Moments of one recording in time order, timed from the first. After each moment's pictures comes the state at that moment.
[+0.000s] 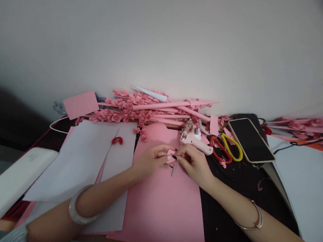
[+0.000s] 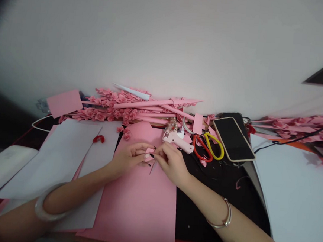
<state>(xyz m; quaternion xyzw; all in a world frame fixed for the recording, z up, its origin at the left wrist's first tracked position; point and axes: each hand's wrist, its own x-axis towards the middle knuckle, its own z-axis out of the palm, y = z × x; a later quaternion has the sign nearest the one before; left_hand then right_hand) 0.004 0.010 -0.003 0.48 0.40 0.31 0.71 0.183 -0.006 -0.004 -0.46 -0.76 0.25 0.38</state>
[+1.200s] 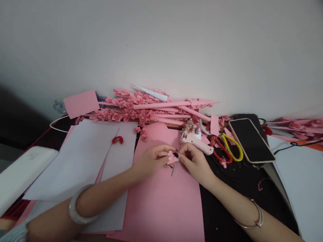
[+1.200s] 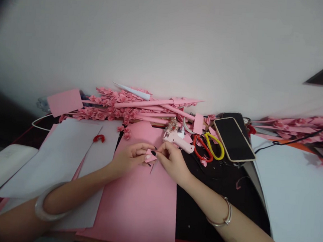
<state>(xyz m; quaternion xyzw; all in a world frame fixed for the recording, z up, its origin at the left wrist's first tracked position) 0.004 0.008 -0.004 0.52 0.40 0.31 0.69 0.181 -0.002 -0.008 -0.49 -0.68 0.39 0.39</state>
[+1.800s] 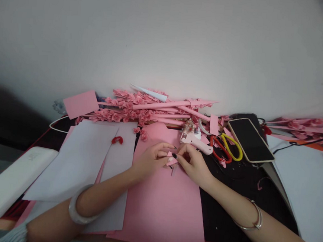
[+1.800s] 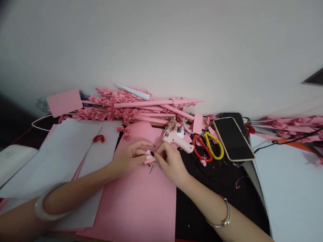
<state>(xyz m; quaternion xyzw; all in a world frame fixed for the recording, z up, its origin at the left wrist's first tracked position) 0.004 0.007 -0.001 0.53 0.40 0.32 0.68 0.179 -0.006 -0.010 -0.49 -0.71 0.33 0.37</state>
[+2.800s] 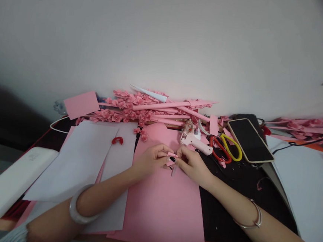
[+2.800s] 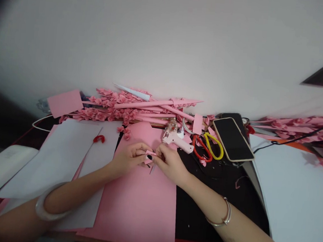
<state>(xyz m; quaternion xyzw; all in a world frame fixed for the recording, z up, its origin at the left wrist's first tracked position) 0.004 0.009 -0.001 0.49 0.39 0.32 0.71 0.181 -0.004 -0.008 -0.47 -0.76 0.33 0.32</state>
